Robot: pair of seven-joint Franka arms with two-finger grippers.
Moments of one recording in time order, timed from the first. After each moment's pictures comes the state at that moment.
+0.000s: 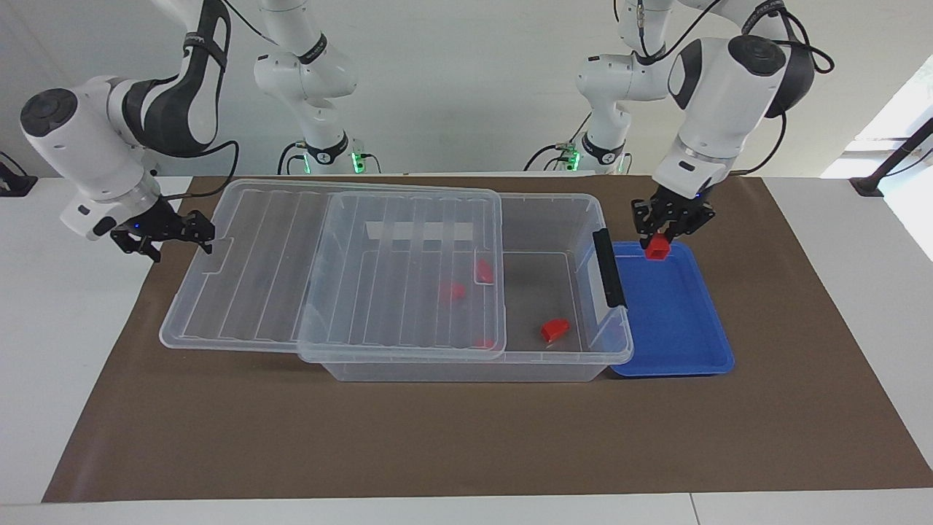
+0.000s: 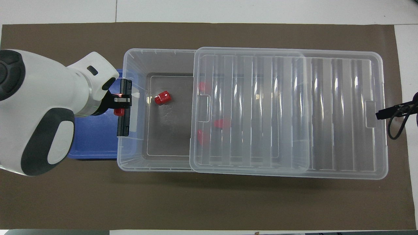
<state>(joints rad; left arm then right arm) -0.31 -0.02 -0.09 -1.85 -0.02 1.92 -0.33 -0.01 0.04 -0.27 -1.92 -0.02 1.90 -0.45</state>
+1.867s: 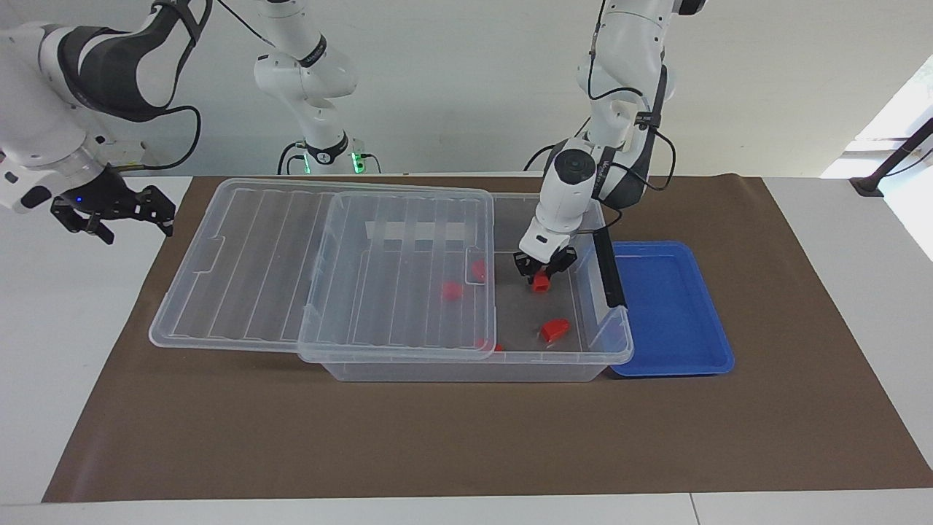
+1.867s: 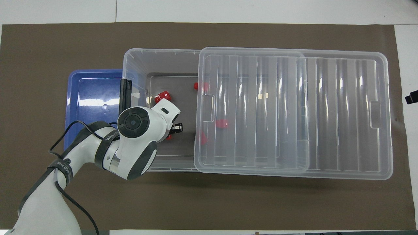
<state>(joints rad) -0.48 0.17 -0.08 -2.18 -0.02 2.38 -0.60 -0.02 0.13 -0.29 -1.58 -0.02 1.66 -0.46</state>
